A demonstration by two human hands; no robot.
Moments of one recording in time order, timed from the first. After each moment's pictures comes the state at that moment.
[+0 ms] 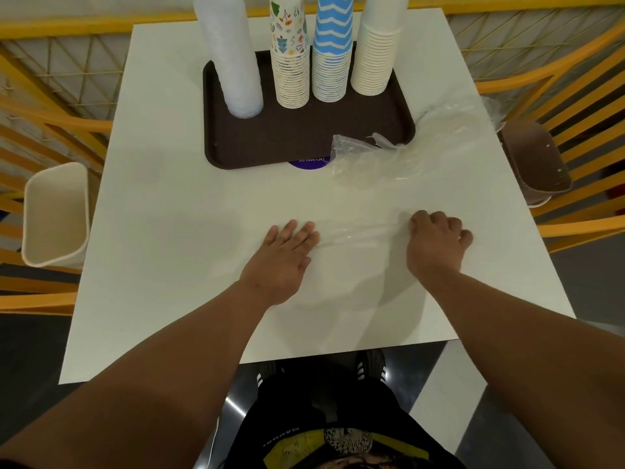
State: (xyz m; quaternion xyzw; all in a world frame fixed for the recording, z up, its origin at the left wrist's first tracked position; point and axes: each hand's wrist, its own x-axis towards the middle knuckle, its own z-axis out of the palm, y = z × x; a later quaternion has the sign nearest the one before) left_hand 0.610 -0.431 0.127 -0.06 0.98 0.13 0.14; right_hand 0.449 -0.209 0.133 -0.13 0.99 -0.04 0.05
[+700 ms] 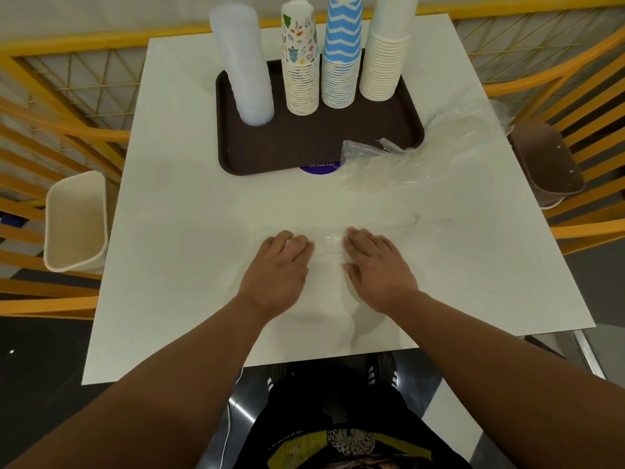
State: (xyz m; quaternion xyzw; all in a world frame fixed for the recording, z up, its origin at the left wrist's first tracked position) left_hand 0.632 -0.443 0.138 -0.04 1.00 0.03 0.06; right_hand 0.514 -0.254 0.126 -0.44 0.88 -0.08 0.13
